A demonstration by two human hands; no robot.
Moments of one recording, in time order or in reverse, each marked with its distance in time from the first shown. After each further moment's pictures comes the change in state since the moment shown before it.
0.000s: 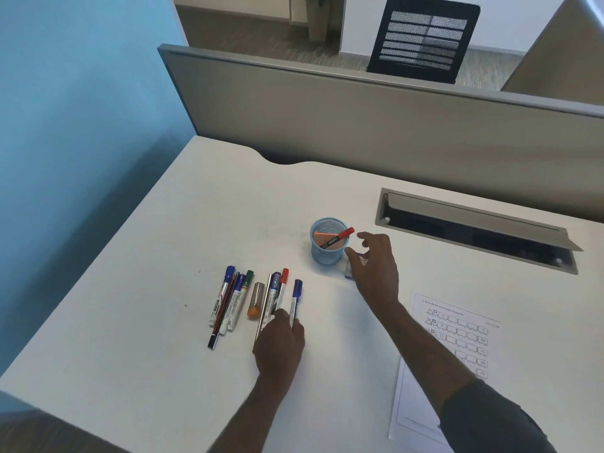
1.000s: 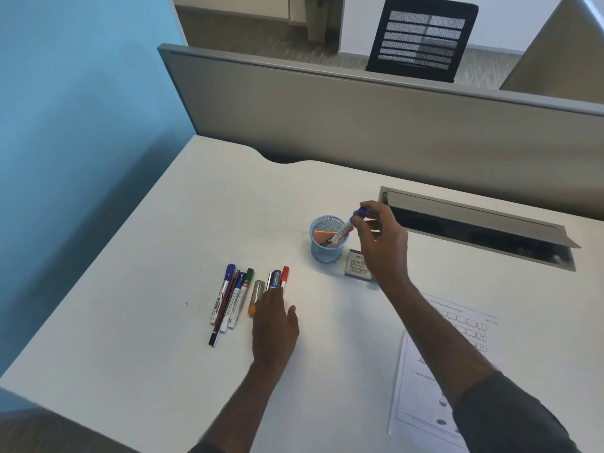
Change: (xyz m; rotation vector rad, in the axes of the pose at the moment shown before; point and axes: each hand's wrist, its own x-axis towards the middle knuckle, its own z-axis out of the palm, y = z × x) left_hand 0.019 -0.007 -0.010 -0.147 0.105 0.187; right_hand 0.030 -0.037 -0.030 0.411 0.057 -0.140
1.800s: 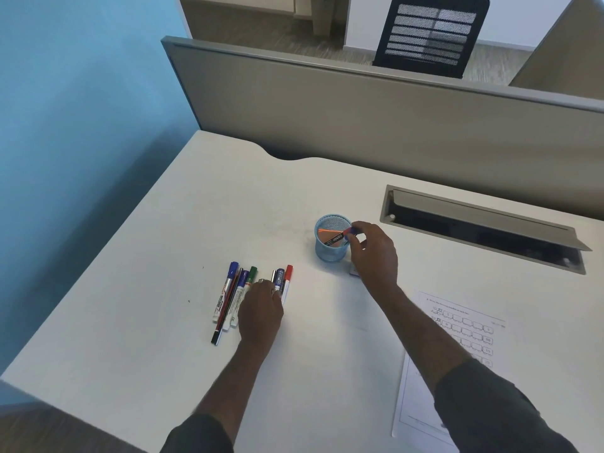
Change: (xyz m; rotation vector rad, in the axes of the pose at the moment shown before) left_hand 0.040 -0.027 -0.007 0.125 0.015 -0.077; right_hand -0.012 0.032 0.026 -0.415 -0.092 0.168
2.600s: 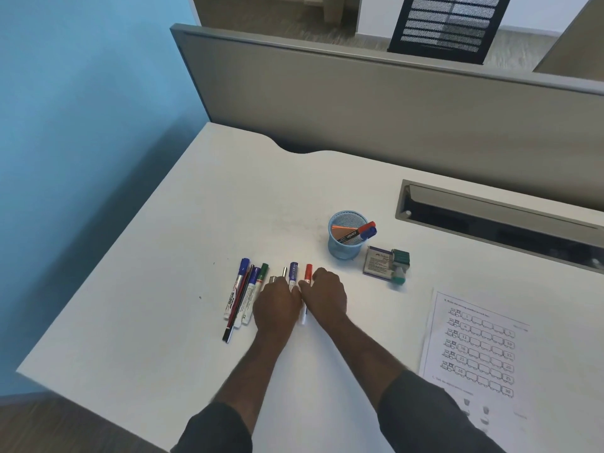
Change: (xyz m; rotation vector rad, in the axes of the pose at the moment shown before) left_hand 0.012 0.013 -0.001 0.109 -0.124 -0.112; right_hand -0.072 -0.035 0.102 -0.221 -0.477 0.301
